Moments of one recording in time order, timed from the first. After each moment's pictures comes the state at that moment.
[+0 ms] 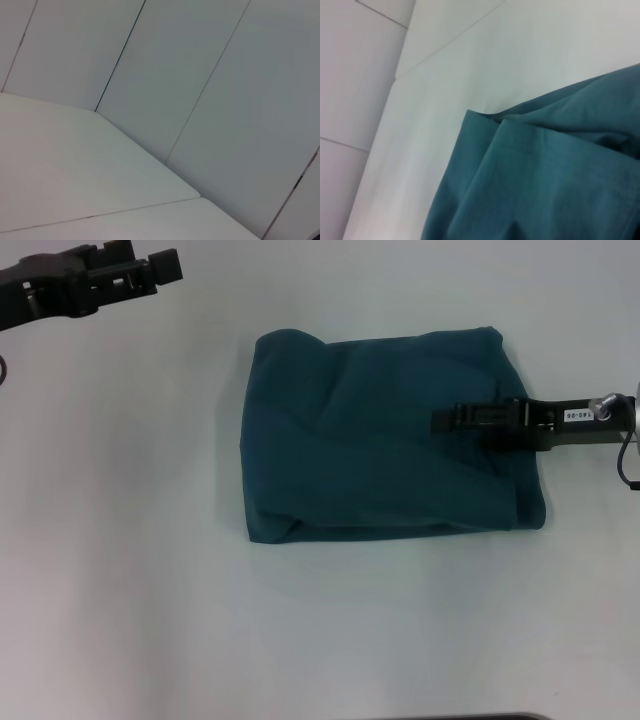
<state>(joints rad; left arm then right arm) -0.39 -2.11 -2.36 -1.07 -1.37 1.51 -1.94 0.60 2.00 2.55 0.46 -2.23 1.44 -0.94</state>
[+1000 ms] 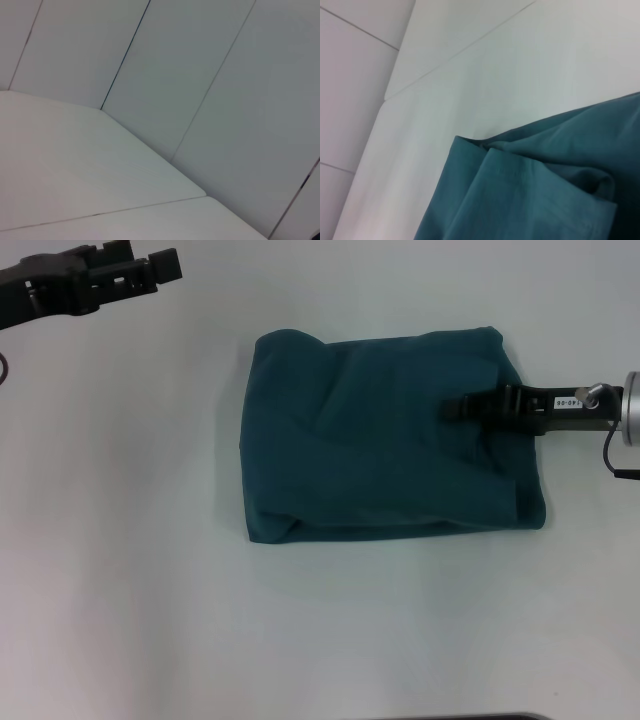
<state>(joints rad) -0.40 -2.10 -2.36 -1.06 -1.36 1.49 -1.94 0.61 2.02 2.55 0.44 -2.20 1.34 -0.98</state>
